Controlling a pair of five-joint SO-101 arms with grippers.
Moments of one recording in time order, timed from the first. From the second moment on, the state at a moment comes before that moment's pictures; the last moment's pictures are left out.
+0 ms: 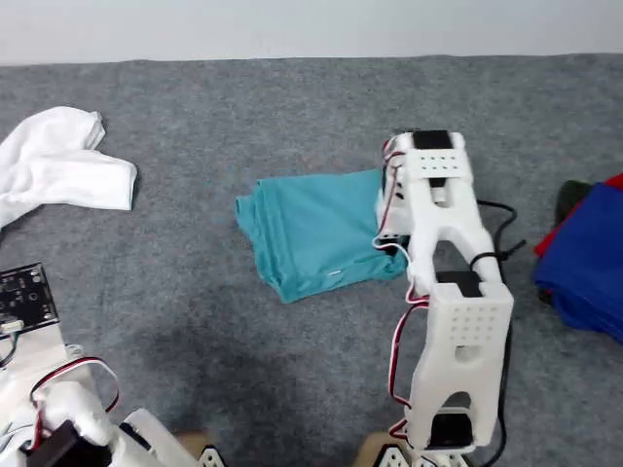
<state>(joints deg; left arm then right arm) -52.5 -82.8 46.7 94.6 -20.4 -4.2 38.5 -26.2 93.3 1.6</state>
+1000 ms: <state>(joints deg) -52.5 -82.8 46.7 94.6 -20.4 4.2 37.5 -26.2 66.8 43.2</state>
